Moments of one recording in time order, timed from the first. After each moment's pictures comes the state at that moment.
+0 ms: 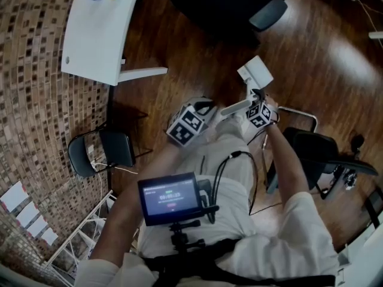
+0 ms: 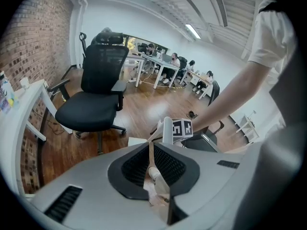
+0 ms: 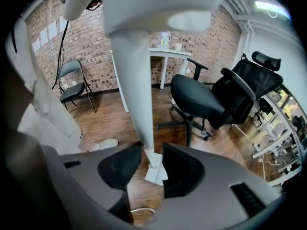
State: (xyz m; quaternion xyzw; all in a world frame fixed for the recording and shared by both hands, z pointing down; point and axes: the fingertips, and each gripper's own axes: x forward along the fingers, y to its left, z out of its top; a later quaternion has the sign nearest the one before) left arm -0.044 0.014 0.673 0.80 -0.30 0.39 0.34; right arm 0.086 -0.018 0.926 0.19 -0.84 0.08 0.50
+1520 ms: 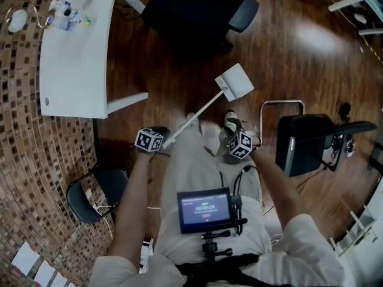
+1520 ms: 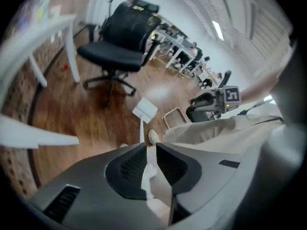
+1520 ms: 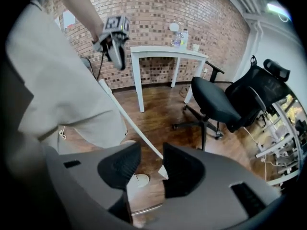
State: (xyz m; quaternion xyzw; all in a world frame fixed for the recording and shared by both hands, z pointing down) left arm -0.263 0.150 0.850 0.71 -0.26 0.40 0.52; right arm 0.000 0.129 0.875 0.16 -0.83 0.09 0.53
